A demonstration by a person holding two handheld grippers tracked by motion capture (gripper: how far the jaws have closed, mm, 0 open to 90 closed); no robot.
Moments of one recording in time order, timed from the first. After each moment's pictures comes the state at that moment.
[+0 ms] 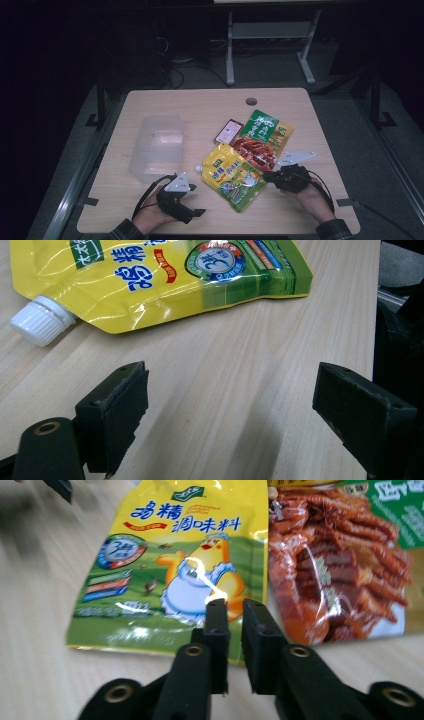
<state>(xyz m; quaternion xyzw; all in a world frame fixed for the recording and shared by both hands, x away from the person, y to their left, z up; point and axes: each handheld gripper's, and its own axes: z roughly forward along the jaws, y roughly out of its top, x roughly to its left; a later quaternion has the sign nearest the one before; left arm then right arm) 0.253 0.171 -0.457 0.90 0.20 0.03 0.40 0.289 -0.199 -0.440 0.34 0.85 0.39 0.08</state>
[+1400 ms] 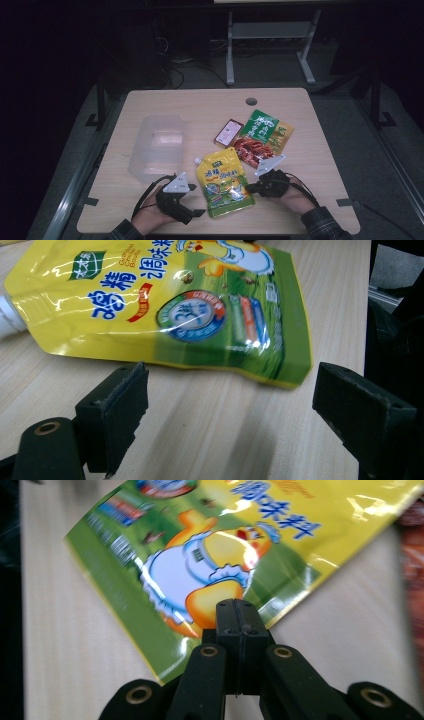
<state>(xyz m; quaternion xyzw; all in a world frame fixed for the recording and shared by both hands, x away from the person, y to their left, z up) 0.250 0.171 -0.453 0.89 0.19 0.03 0.40 0.287 -0.150 -0.457 0.23 0.91 0.35 0.00</state>
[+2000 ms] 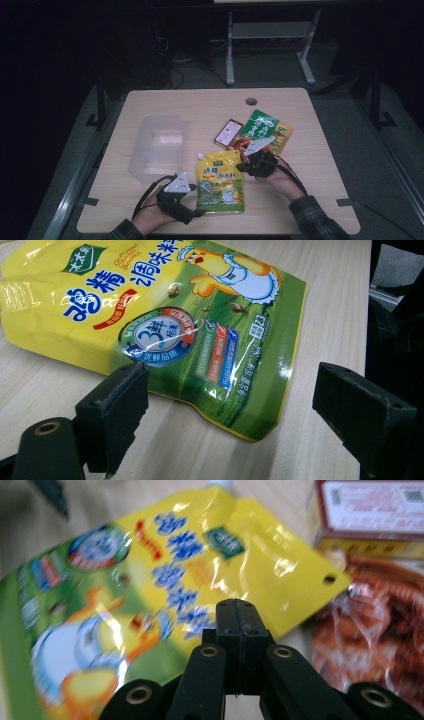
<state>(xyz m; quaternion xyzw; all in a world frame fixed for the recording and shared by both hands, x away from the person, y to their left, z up) 0.252 0.170 -0.453 0.90 0.19 0.02 0.40 0.342 -0.123 -0.441 0.26 0.89 0.37 0.05</state>
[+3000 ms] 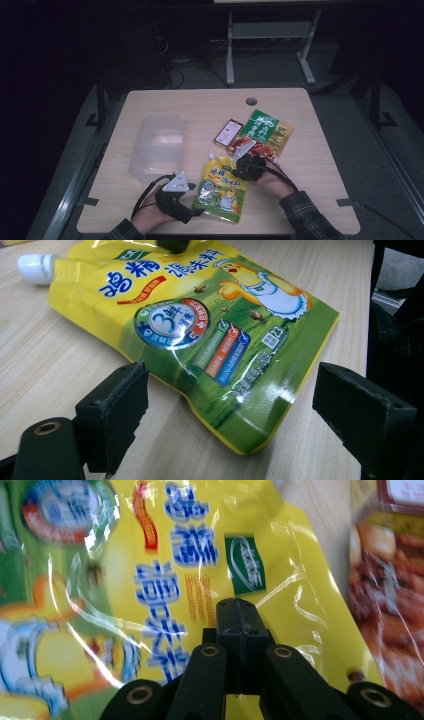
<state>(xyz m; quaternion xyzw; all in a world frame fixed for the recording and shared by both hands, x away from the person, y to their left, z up) 0.253 0.173 -0.451 0.90 0.19 0.03 0.40 0.336 -0.096 -0.453 0.23 0.93 0.28 0.07</state>
